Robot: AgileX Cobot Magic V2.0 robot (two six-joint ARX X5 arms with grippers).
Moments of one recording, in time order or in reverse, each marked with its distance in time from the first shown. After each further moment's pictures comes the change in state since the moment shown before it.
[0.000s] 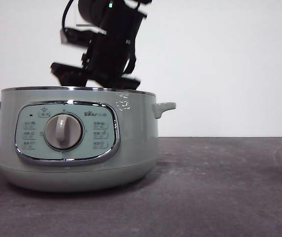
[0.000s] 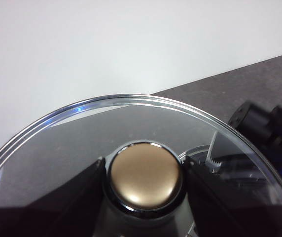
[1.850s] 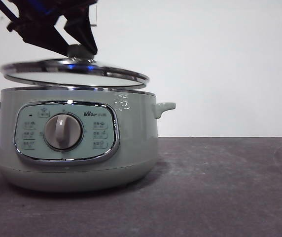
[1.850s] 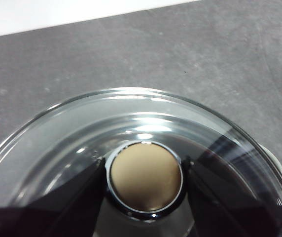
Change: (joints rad) left arm -0.051 0.469 -0.512 0.788 0.225 -0.174; right arm -0.195 -0.840 0.000 -0.577 0.275 0.200
